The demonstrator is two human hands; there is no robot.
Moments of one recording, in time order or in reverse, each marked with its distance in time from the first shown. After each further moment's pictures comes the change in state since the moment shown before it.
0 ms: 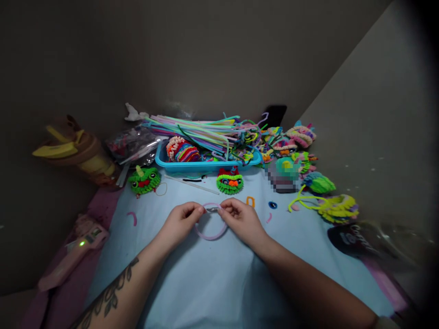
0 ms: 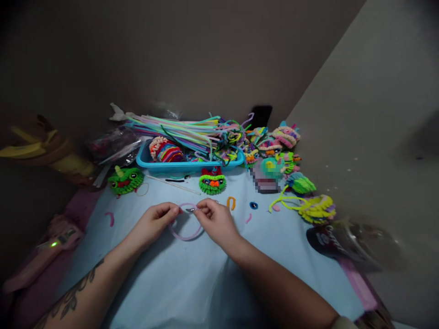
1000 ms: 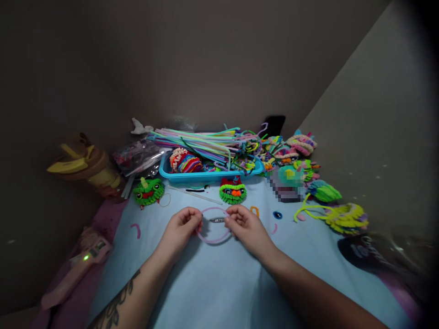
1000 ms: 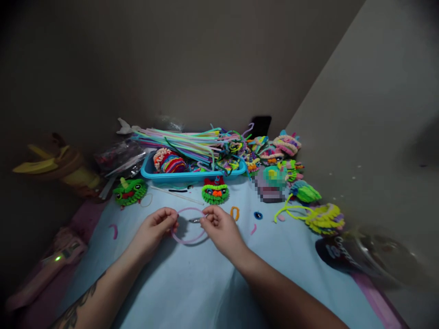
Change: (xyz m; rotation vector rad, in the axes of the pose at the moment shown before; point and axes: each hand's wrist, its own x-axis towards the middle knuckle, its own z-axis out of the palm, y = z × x) left_hand -0.002 0.009 0.001 -0.351 0.128 -0.126; right_hand 0.003 0.002 0.000 0.265 -0.043 0.063
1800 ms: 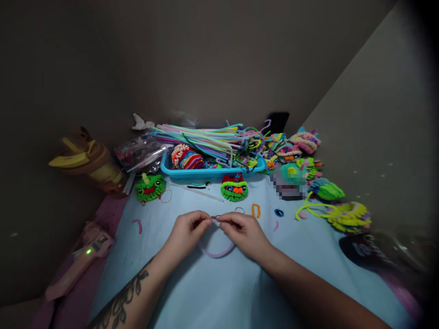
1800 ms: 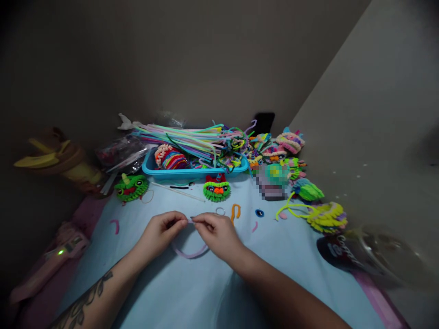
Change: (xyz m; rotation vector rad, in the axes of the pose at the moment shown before) left_hand -0.003 -0.007 0.000 0.495 -0.143 0.253; right_hand -0.009 -0.005 0.004 -0.436 -0.062 -0.265
